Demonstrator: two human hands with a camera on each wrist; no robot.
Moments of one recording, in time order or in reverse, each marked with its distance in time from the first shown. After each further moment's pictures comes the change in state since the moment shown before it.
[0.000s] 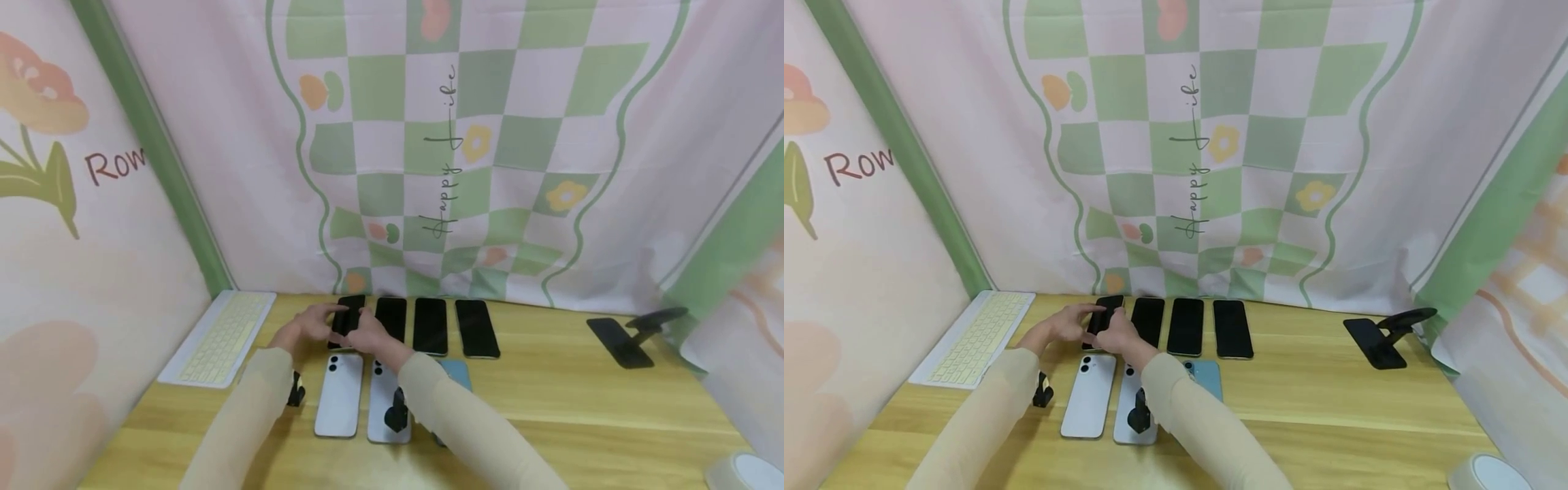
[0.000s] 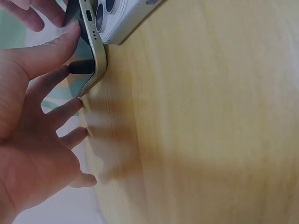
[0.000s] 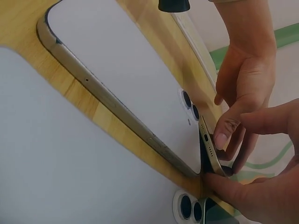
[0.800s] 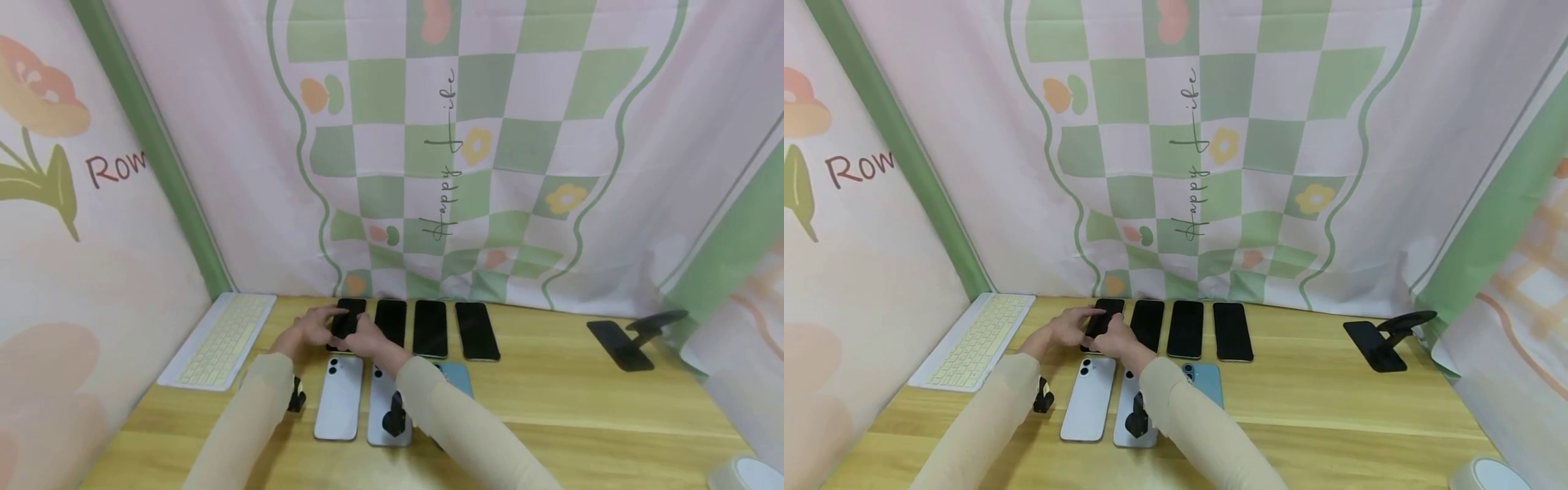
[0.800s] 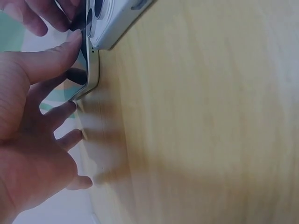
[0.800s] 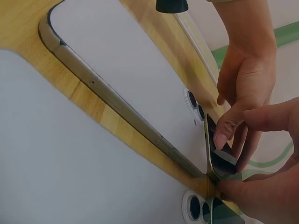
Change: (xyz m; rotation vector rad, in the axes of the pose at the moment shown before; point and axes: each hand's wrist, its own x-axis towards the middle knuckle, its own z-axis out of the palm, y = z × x) left_hand -0.005 0.004 0.006 0.029 0.029 -0.038; right_hand 0.003 0.004 0.006 0.015 -0.011 0.016
